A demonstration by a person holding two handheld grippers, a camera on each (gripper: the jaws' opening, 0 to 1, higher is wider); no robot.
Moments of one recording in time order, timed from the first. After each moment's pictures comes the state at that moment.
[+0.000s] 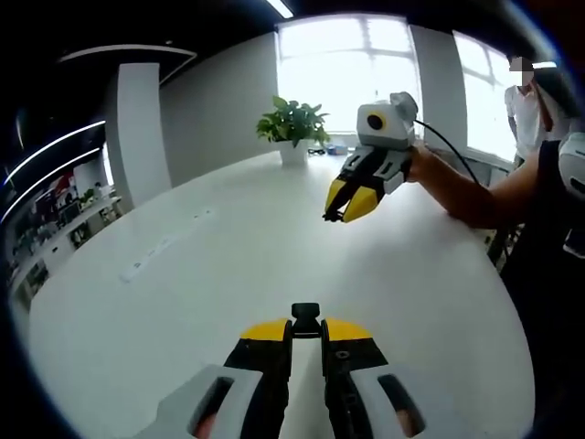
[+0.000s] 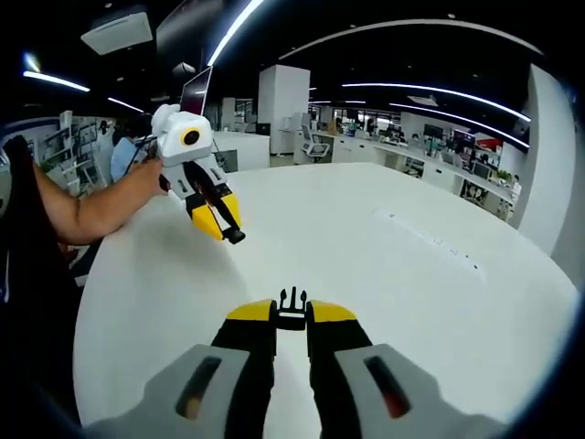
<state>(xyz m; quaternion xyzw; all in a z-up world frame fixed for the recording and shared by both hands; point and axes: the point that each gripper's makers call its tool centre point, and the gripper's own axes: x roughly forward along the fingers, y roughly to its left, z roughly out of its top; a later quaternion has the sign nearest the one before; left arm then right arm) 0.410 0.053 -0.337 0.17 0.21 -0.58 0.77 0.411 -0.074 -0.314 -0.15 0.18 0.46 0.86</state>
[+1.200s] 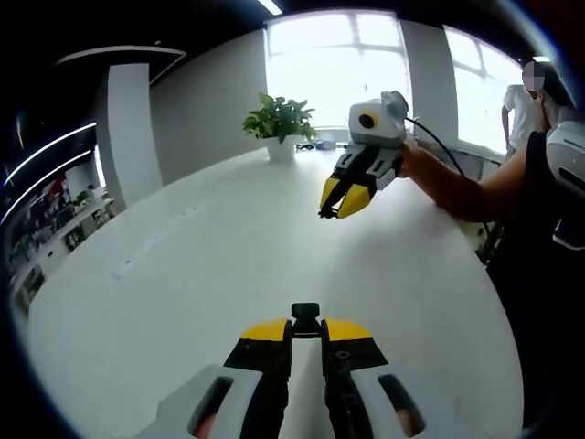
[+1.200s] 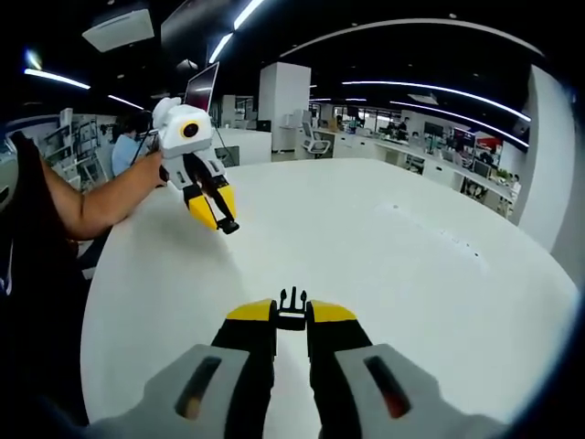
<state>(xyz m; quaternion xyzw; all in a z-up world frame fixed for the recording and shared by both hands) 0.377 0.063 -0.343 0.18 0.21 -0.59 0.76 0.379 -0.080 -0.325 -0.16 0.19 0.45 0.86</state>
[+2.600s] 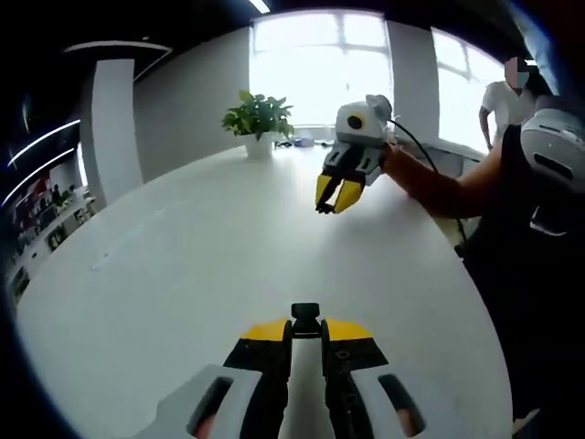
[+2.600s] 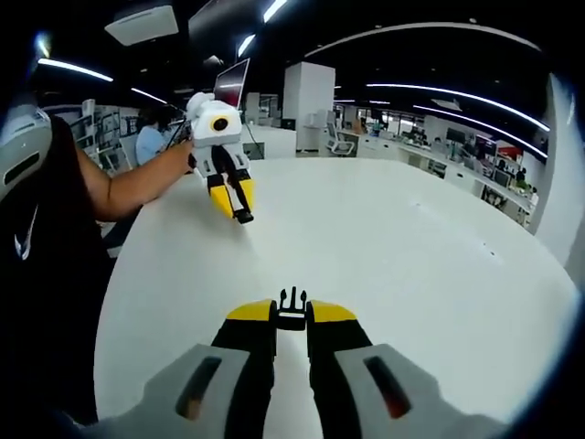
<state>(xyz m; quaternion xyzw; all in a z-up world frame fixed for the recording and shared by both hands) 0.343 0.071 -0.357 0.18 0.23 -0.63 0.72 0.336 -0.081 -0.340 -0.17 0.18 0.51 0.82</state>
